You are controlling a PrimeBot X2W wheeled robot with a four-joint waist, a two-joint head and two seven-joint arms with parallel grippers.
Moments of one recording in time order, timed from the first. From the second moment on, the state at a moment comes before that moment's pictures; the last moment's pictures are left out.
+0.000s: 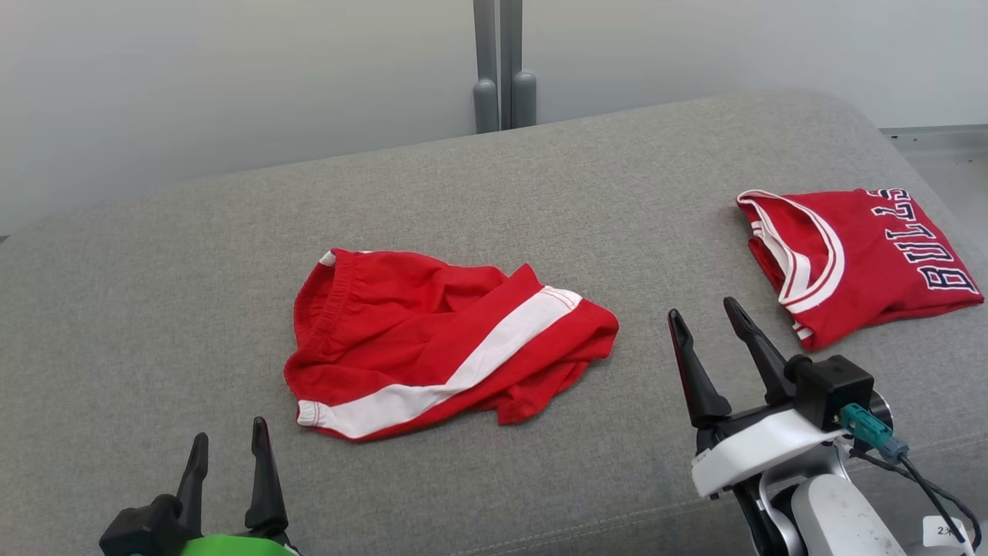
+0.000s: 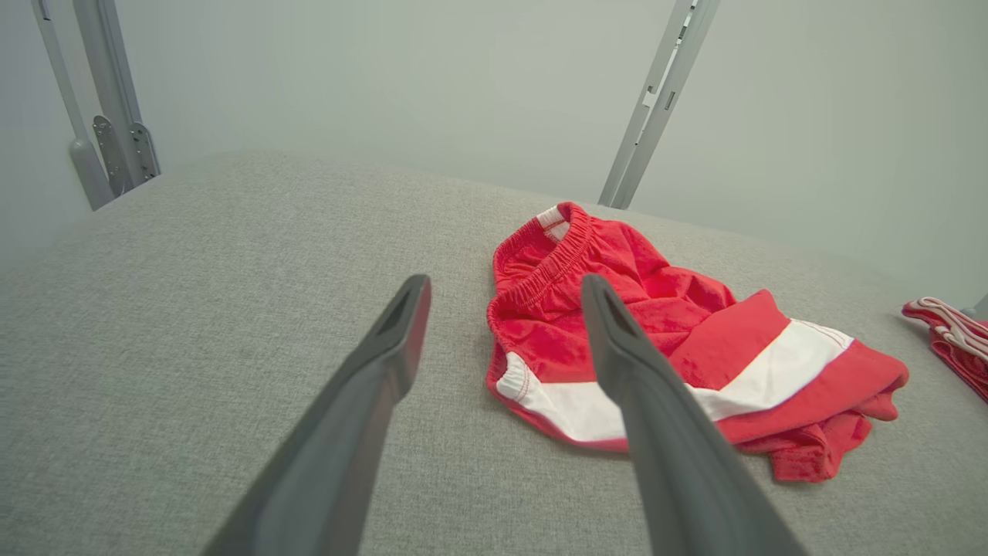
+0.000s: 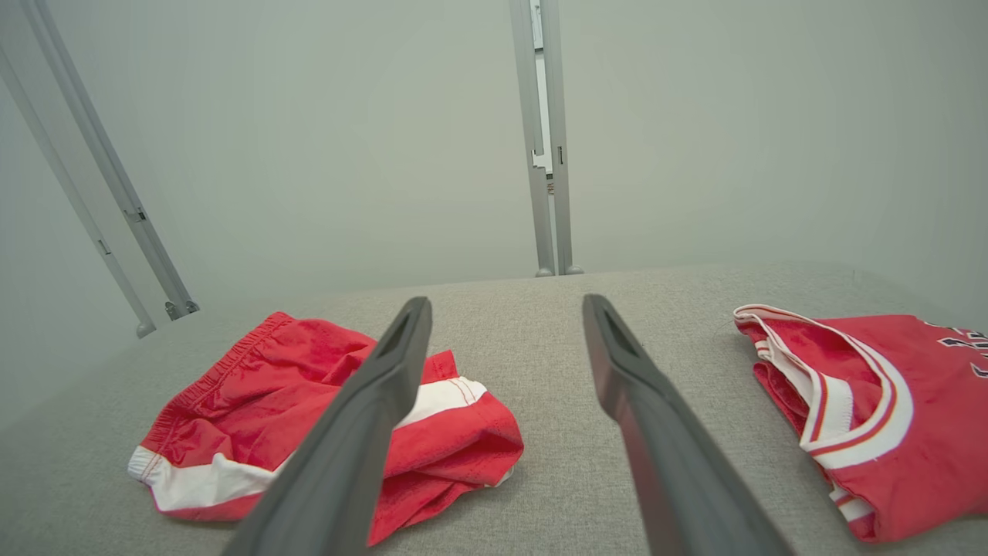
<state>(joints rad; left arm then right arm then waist) 0.09 0.18 -0.18 0.13 -0.52 0.12 -0.26 -0.13 -0.07 0.16 0.15 0.22 0.13 -0.20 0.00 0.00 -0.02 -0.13</state>
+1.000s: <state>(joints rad) 0.09 0.18 -0.20 0.14 -0.46 0.11 -0.23 -0.15 -0.05 0.16 0.20 0.21 0.13 -0.22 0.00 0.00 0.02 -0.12</state>
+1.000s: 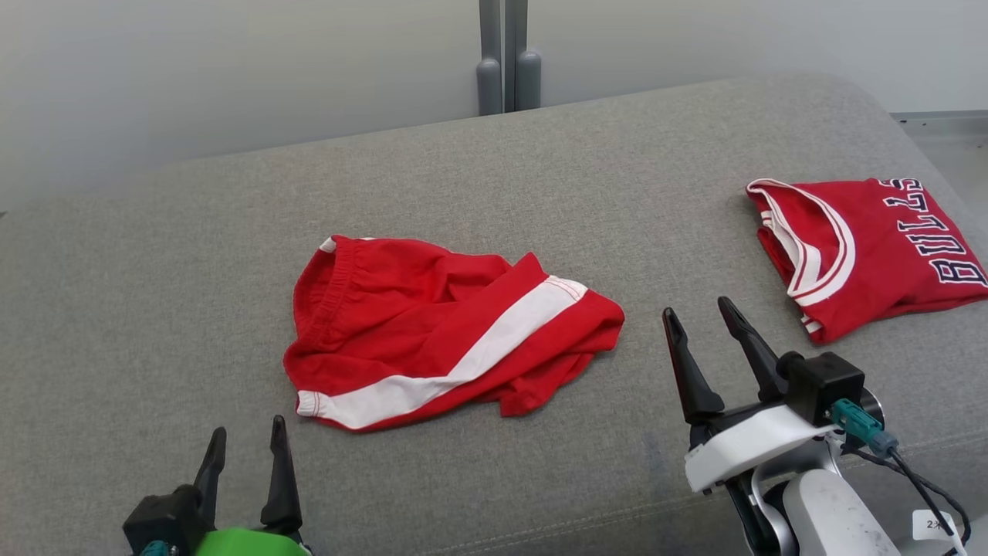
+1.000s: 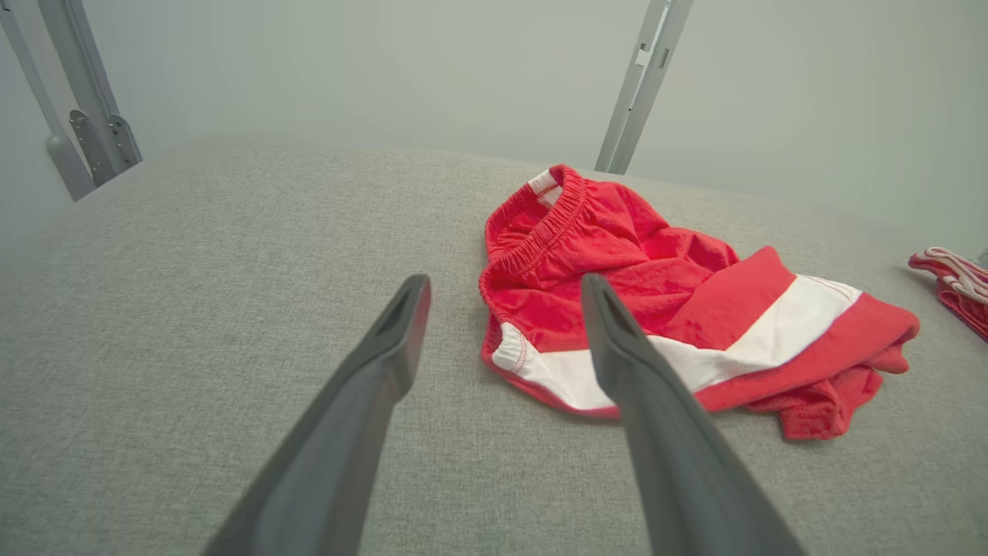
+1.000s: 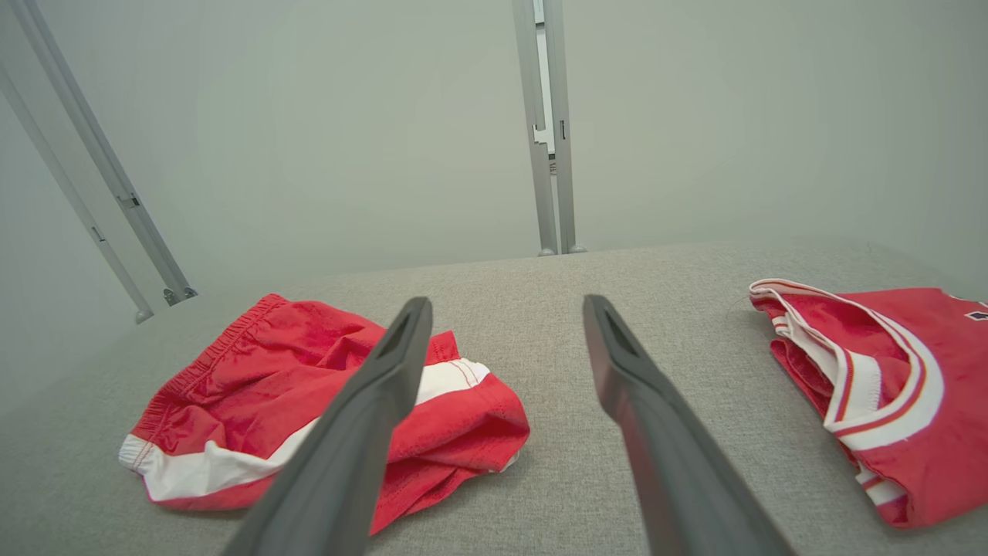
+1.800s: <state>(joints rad) -0.26 0.23 -0.30 0.56 -0.46 -0.05 -0.05 -0.21 -0.06 0.21 0.22 0.22 0.13 -0.22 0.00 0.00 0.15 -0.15</state>
